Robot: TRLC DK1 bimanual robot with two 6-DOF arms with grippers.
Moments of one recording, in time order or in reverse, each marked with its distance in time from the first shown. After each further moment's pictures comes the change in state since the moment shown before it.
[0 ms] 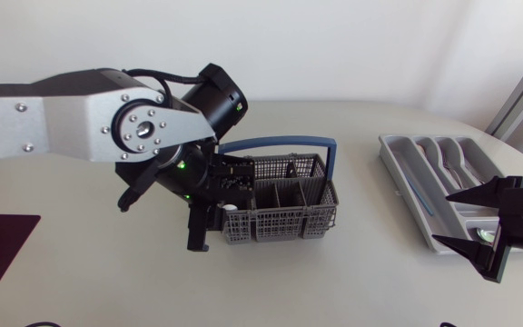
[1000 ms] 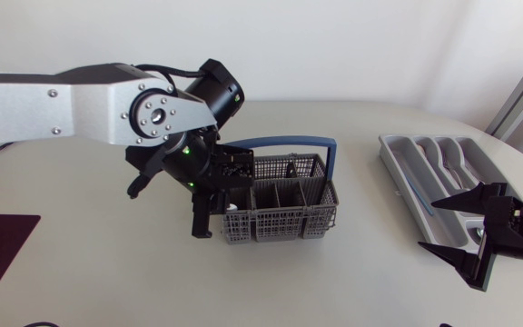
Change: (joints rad) left arm 0.056 0.067 0.056 0.006 0.051 0.029; right arm 0.076 -0.066 -0.080 0.051 0.002 0.075
